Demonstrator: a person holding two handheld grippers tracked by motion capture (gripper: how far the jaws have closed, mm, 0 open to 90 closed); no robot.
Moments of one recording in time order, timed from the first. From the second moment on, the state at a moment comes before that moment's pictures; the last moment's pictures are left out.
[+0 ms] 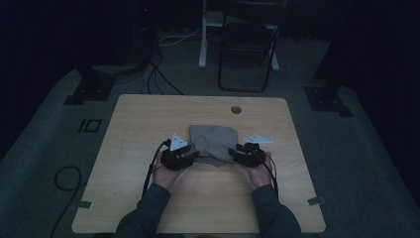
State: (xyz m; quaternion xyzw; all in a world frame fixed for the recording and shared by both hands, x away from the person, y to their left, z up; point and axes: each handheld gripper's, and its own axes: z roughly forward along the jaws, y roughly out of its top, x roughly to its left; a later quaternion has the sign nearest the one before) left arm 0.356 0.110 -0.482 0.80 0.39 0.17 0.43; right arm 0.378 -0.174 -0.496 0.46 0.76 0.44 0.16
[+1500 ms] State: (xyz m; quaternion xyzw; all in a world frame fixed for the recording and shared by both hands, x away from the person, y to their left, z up) left arm 0.351 0.123 -0.537 0.82 0.42 0.18 0.35; right arm 0.357 -0.171 -0.524 0.44 0.79 0.40 0.14
